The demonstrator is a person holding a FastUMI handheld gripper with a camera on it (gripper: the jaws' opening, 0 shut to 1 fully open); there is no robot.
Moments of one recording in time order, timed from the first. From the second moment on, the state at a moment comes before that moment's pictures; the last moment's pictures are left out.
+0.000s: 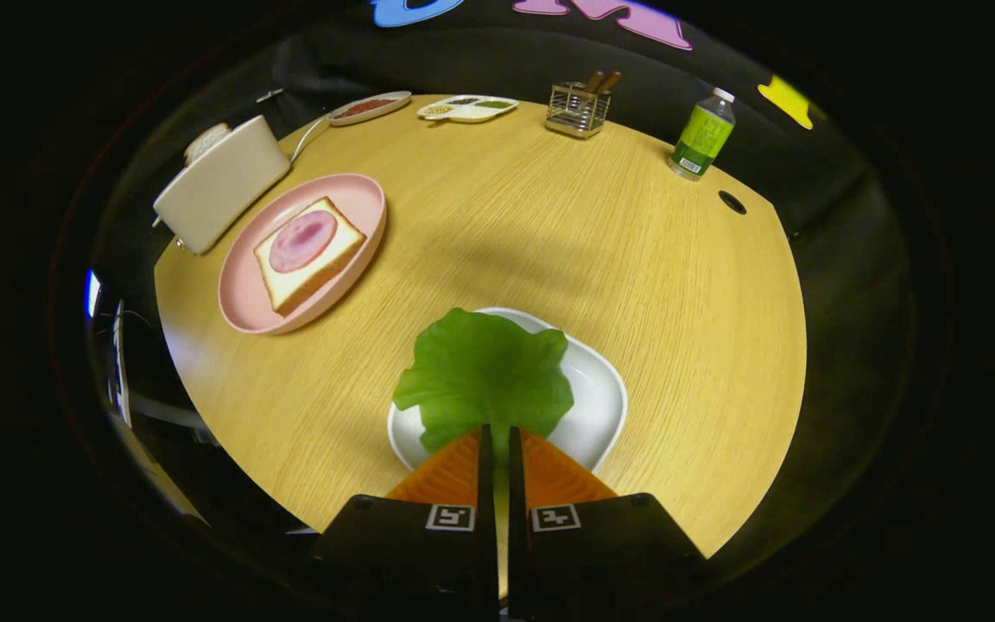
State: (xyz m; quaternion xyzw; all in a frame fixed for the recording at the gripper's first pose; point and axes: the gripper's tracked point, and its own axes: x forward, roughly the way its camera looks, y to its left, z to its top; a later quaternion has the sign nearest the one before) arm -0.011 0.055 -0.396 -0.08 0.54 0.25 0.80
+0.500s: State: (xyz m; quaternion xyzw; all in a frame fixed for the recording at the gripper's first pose) arm 0.017 0.157 -0.308 -0.02 0.48 0.32 0.82
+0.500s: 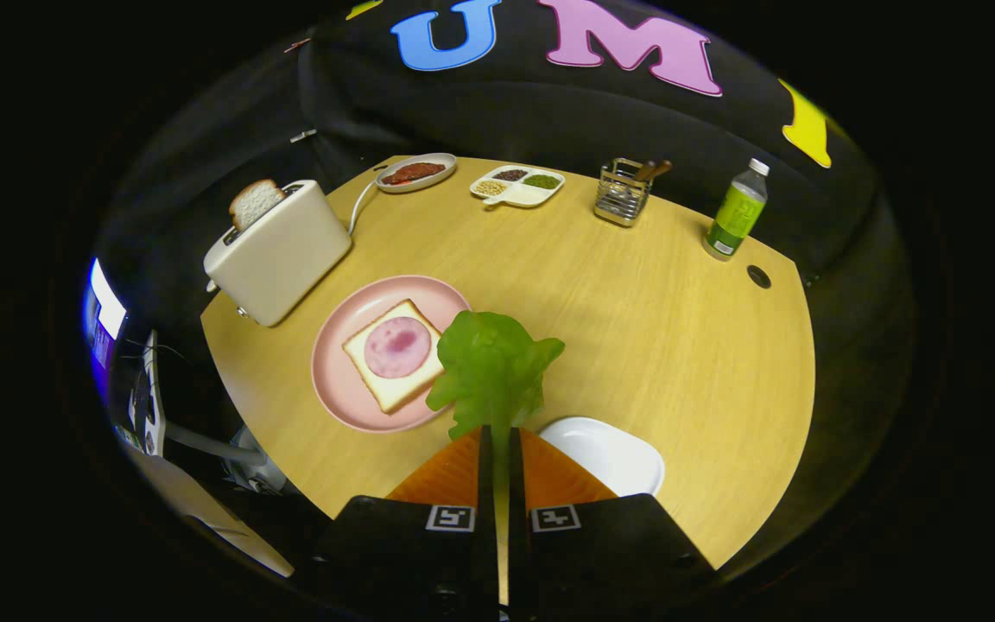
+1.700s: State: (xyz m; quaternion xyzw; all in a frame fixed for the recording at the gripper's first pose) arm 0.032 0.275 -0.329 -0.04 0.49 0.35 0.80
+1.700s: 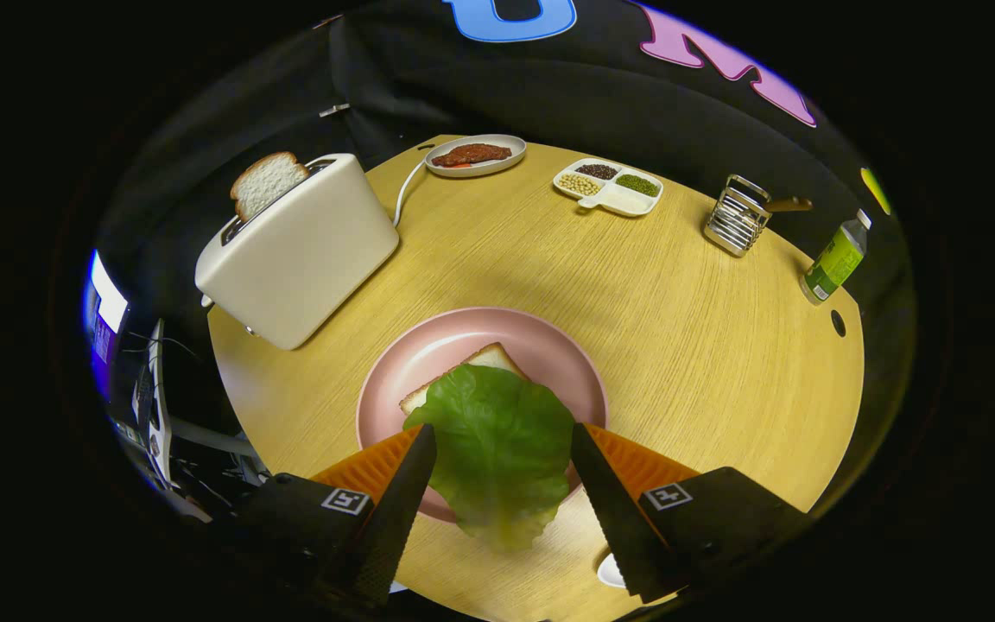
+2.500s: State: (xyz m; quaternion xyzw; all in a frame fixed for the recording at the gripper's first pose) arm 0.059 0.443 -0.103 0.09 0.37 0.40 0.83
